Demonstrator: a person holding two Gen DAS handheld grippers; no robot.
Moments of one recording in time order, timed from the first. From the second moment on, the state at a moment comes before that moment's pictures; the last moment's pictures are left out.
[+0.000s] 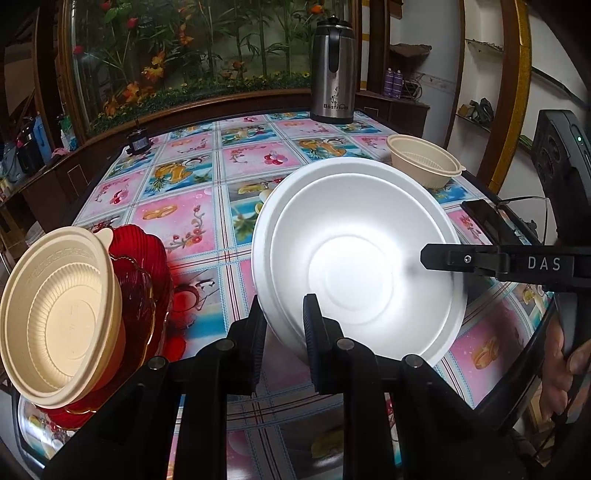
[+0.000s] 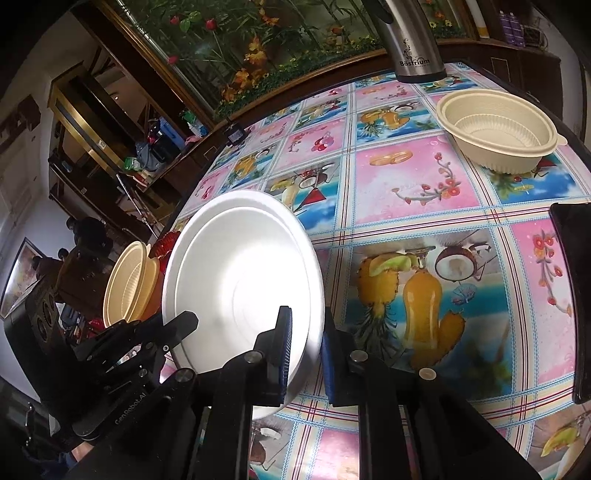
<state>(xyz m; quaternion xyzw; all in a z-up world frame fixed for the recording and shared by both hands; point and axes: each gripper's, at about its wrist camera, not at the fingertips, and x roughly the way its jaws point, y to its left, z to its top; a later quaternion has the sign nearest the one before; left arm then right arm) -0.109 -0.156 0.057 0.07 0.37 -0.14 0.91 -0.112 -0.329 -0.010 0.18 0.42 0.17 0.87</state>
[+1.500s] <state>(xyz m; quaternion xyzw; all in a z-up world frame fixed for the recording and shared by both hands) -0.118 0.048 0.094 -0.07 0.31 0.04 0.95 -0.045 -0.107 0.027 0.12 0.48 0.33 0.80</state>
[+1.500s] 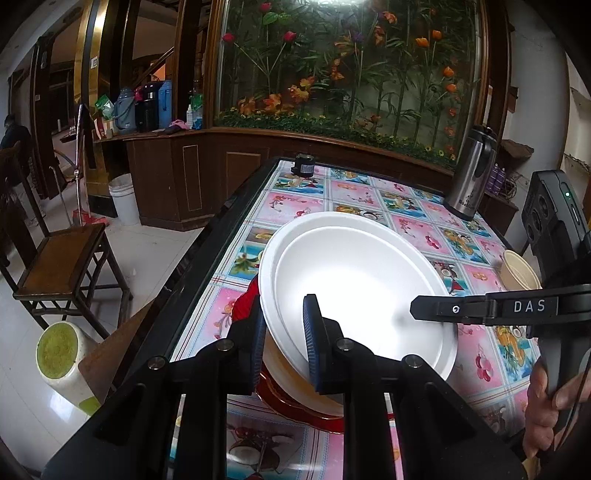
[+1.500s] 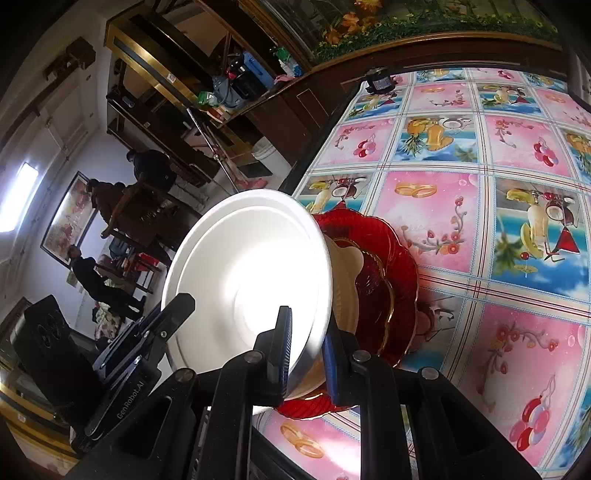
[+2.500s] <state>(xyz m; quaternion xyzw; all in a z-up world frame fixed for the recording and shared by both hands) -0.122 0.064 0.096 -0.09 0.31 0.05 0.95 -0.053 -0.121 0.042 0.12 0.46 0.32 0.82</state>
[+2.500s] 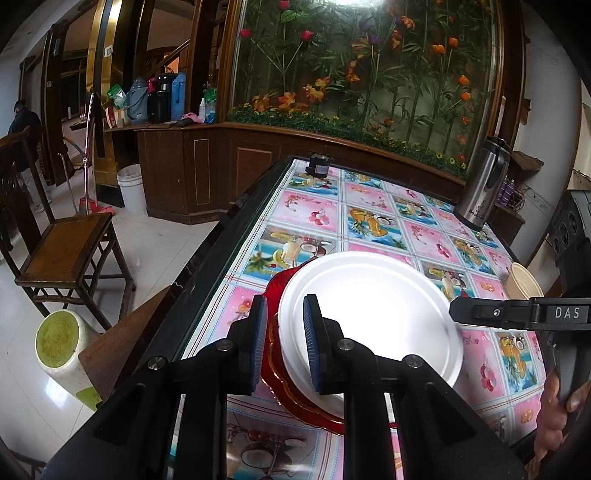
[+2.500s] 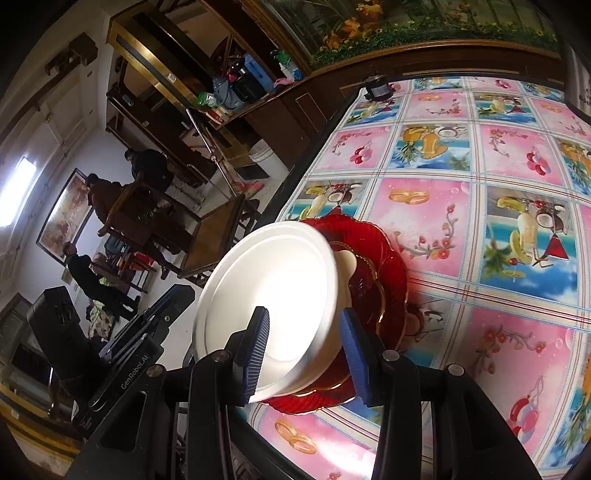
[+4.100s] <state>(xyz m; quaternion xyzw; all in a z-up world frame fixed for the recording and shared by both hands) -0.102 -0.166 0.080 0.04 0.39 -0.20 0.90 0.027 -0.544 -0.007 0.25 0.40 -0.11 0.88</state>
